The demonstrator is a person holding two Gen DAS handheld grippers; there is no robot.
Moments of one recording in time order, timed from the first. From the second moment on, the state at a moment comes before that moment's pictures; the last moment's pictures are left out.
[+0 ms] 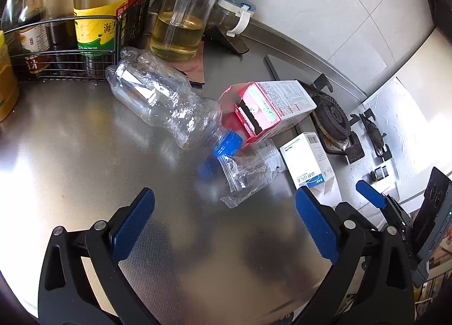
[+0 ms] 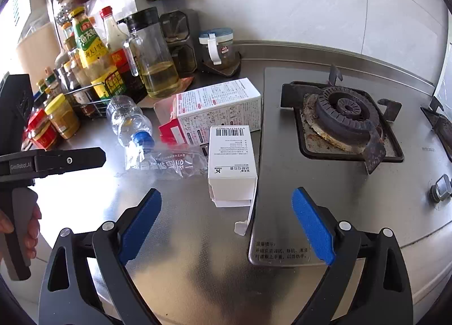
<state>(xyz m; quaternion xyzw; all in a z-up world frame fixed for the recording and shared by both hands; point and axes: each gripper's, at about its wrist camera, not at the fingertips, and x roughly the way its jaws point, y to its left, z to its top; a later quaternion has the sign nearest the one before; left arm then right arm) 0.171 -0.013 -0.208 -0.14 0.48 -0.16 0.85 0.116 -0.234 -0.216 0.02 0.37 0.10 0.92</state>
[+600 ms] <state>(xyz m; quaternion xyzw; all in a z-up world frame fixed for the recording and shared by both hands) 0.215 -0.029 -0.238 -0.13 0.51 -0.19 0.83 0.154 -0.234 -0.241 0.03 0.39 0.09 0.91</state>
